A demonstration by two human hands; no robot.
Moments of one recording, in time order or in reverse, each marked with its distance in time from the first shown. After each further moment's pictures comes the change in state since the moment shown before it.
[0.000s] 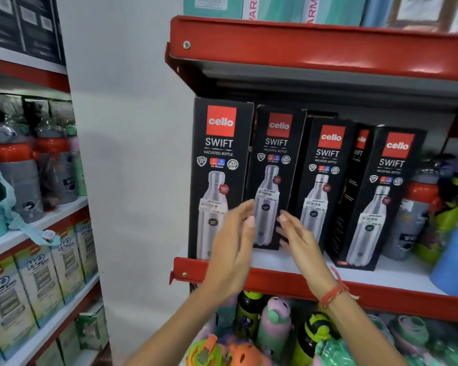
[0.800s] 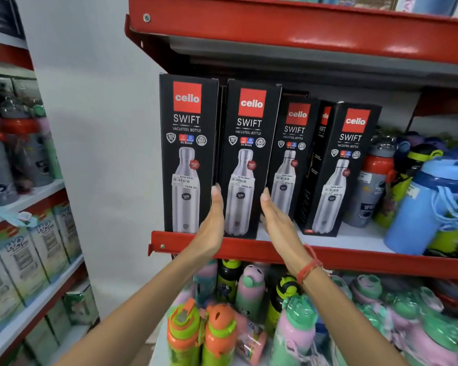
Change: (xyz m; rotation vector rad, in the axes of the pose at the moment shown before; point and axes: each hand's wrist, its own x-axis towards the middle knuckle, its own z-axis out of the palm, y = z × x) left_hand 0.005 -0.008 0.024 -0.158 -0.200 -0.590; right_hand -0.039 -0.018 -0.020 -0.155 -0.027 0.075
